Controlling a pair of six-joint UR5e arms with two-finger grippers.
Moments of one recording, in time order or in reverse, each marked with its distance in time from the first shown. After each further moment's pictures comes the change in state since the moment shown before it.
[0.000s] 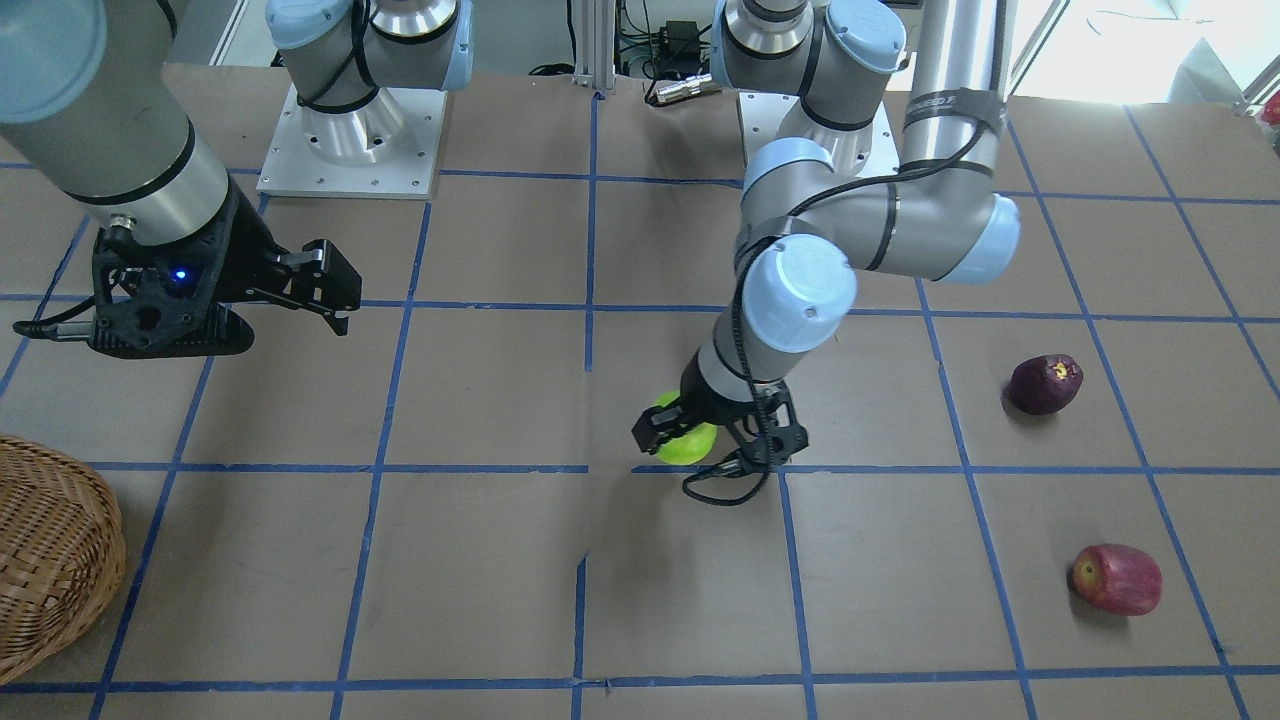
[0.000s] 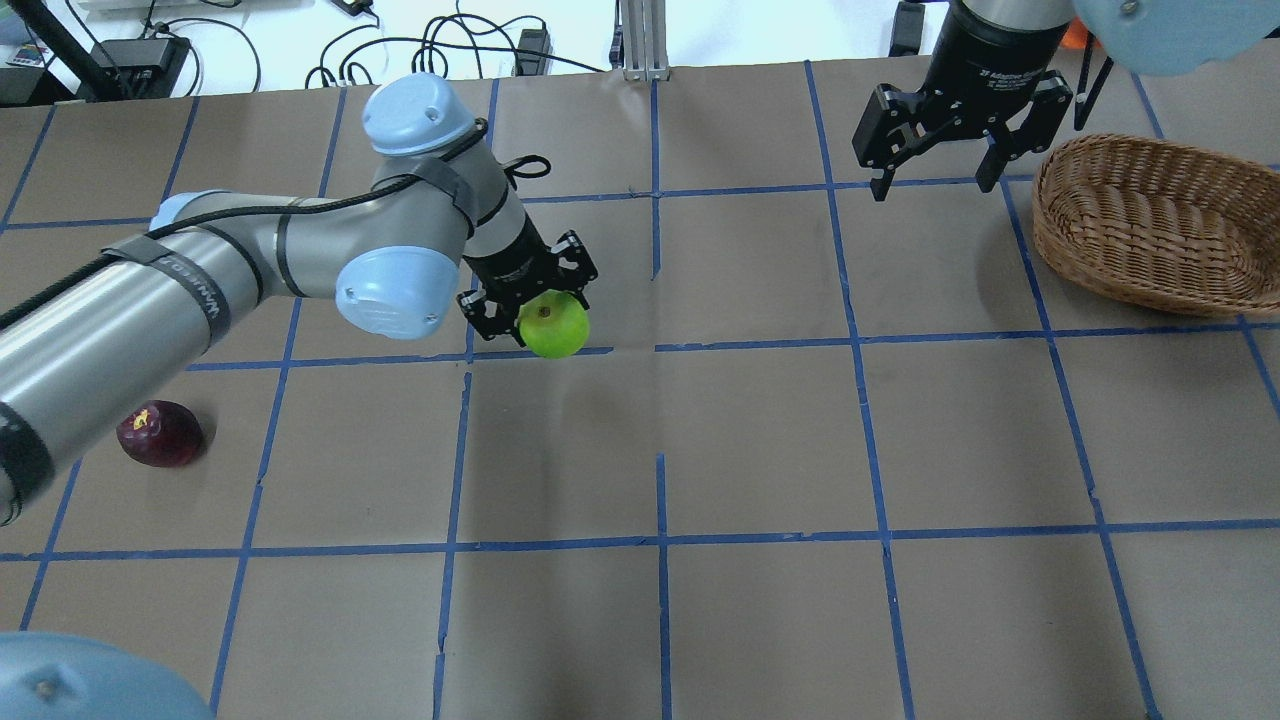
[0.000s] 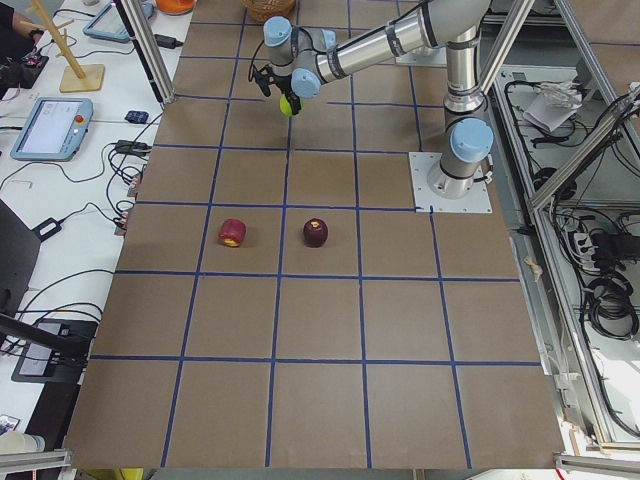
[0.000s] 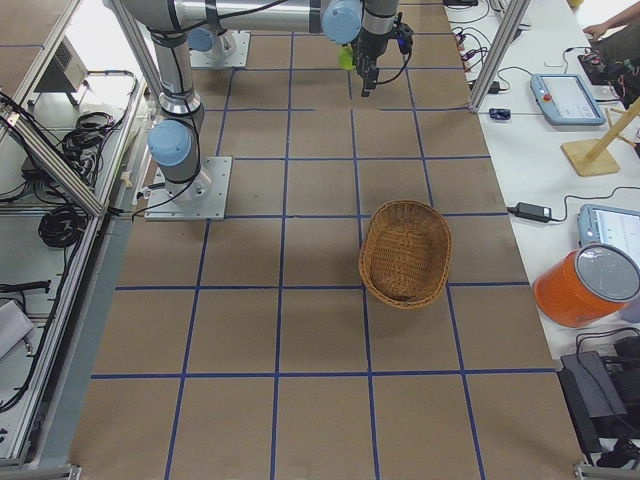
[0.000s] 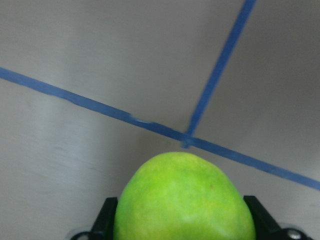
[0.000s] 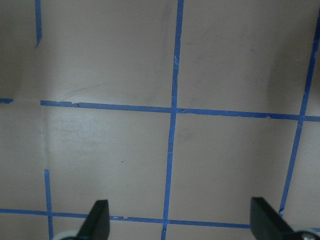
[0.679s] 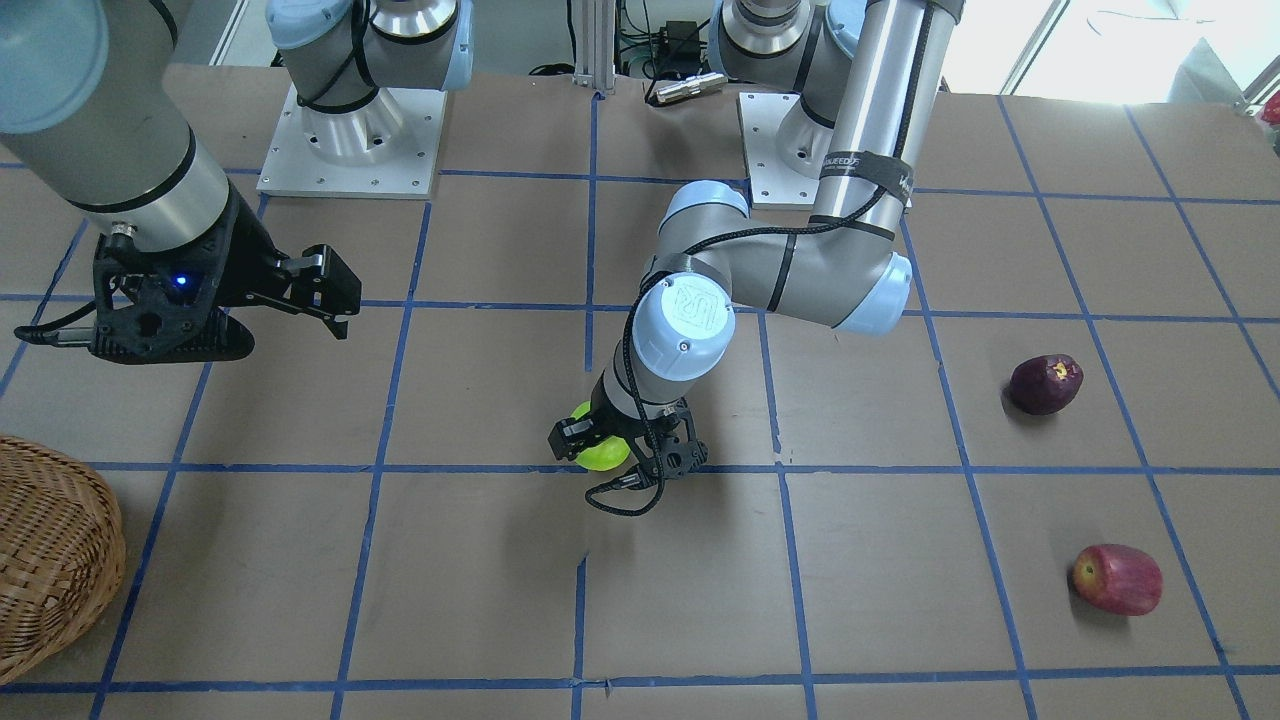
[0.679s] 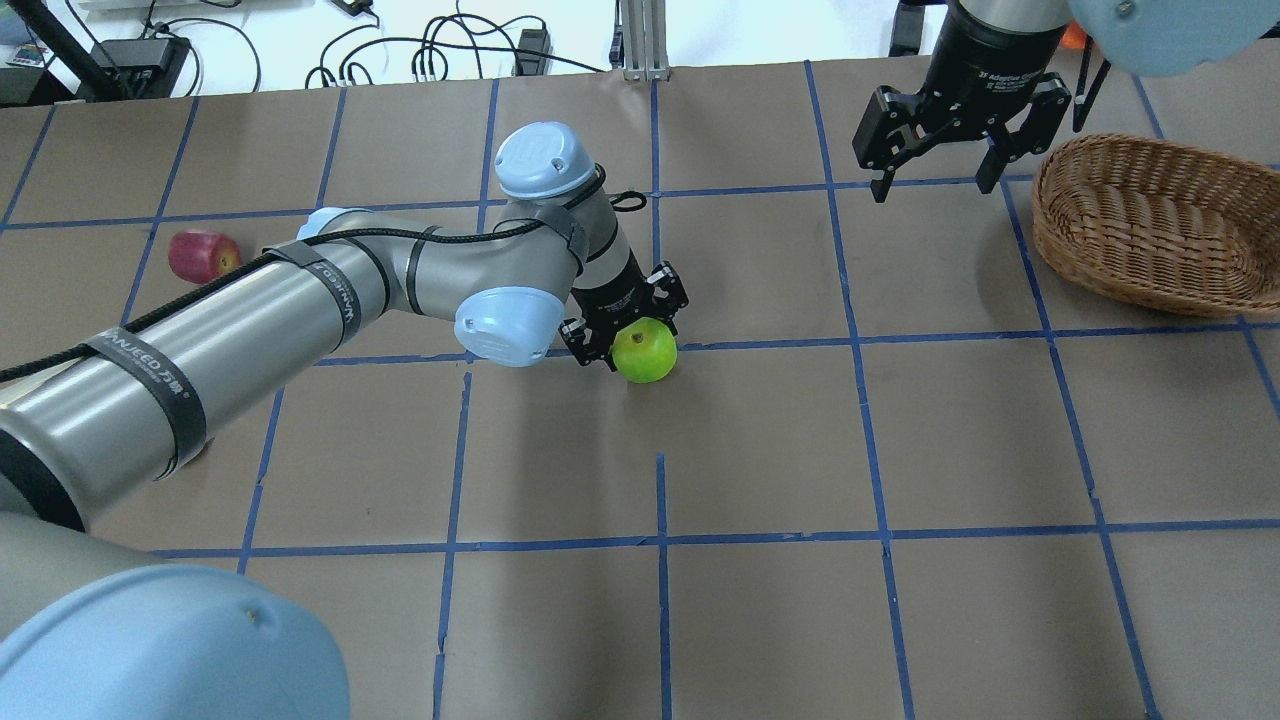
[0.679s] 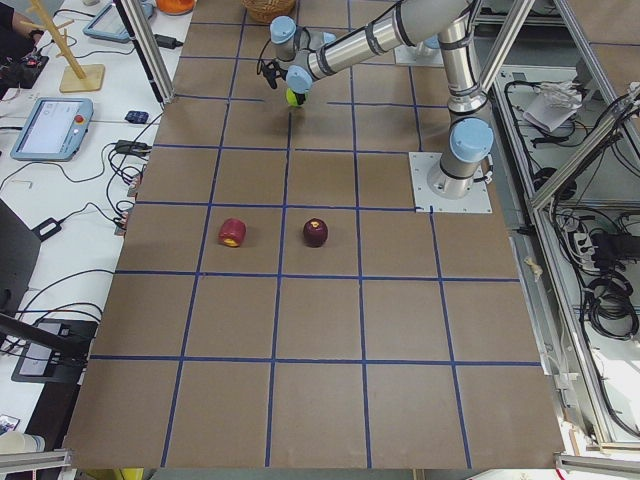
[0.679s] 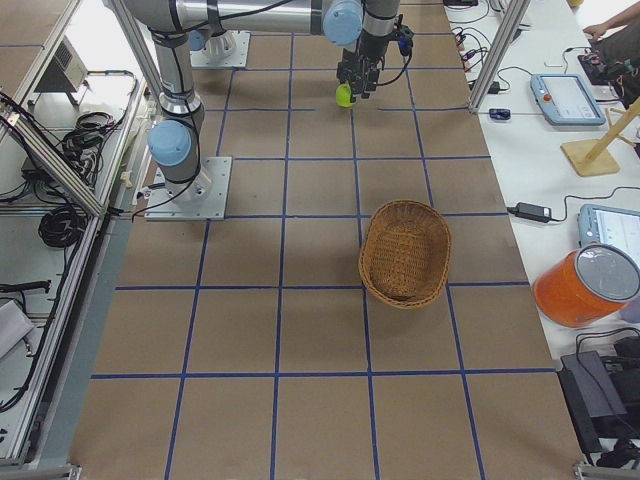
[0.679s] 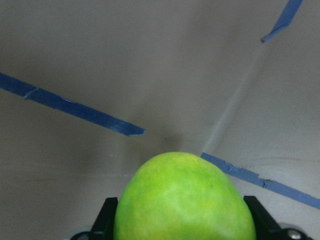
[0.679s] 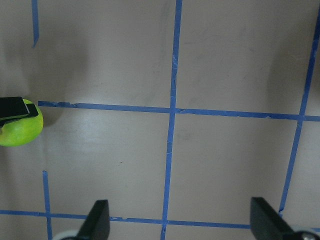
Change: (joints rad) left arm -0.103 -0.117 0.043 0.075 -0.047 -0.105; right arm -0.001 0.006 0.000 -0.003 -0.001 0.003
